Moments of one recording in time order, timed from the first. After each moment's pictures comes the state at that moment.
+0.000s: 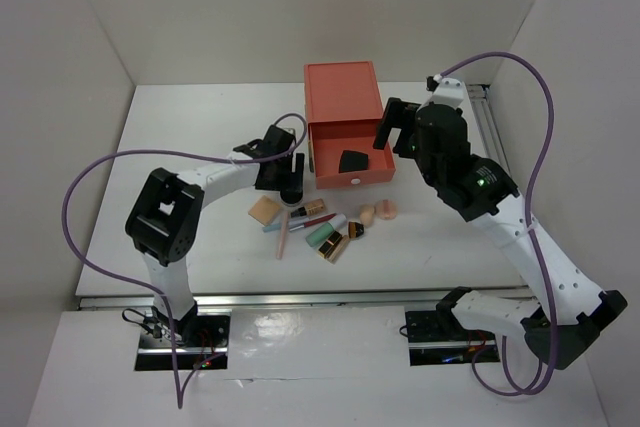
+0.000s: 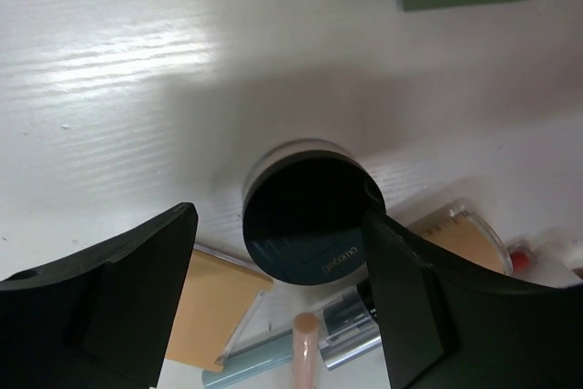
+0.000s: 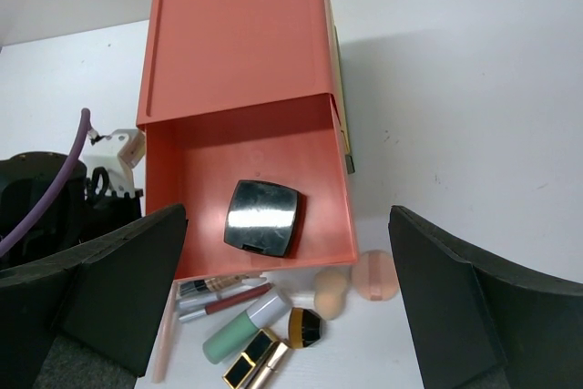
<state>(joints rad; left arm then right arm) -0.49 1.87 1.26 -0.42 -0.08 -0.40 0.60 1.11 1.35 -0.59 0.50 0.43</state>
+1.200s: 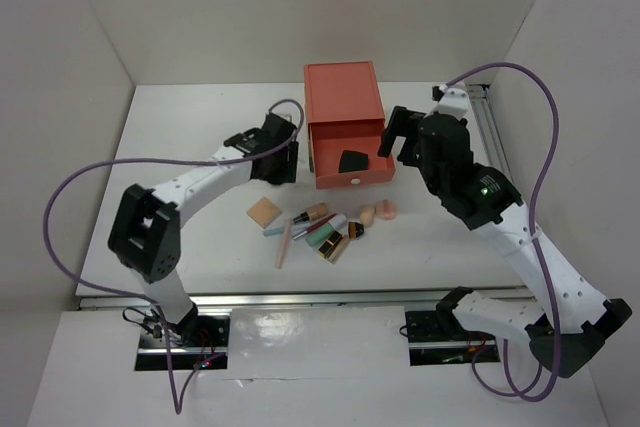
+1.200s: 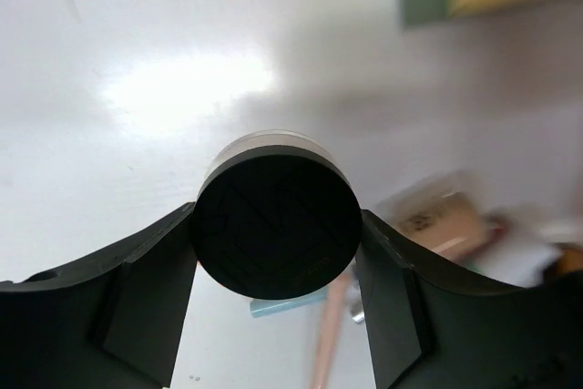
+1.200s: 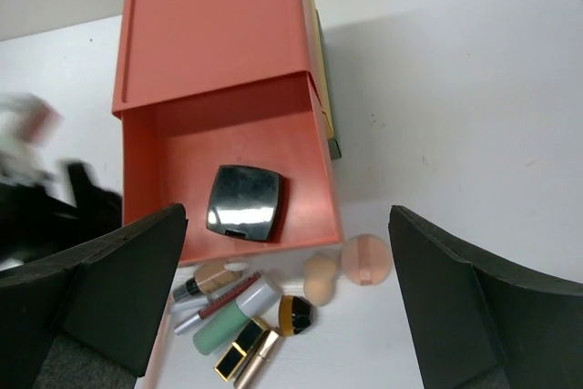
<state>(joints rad) -0.54 1.76 1.34 -0.62 -0.24 -0.41 0.60 1.06 1.29 -0.61 0.52 0.46</state>
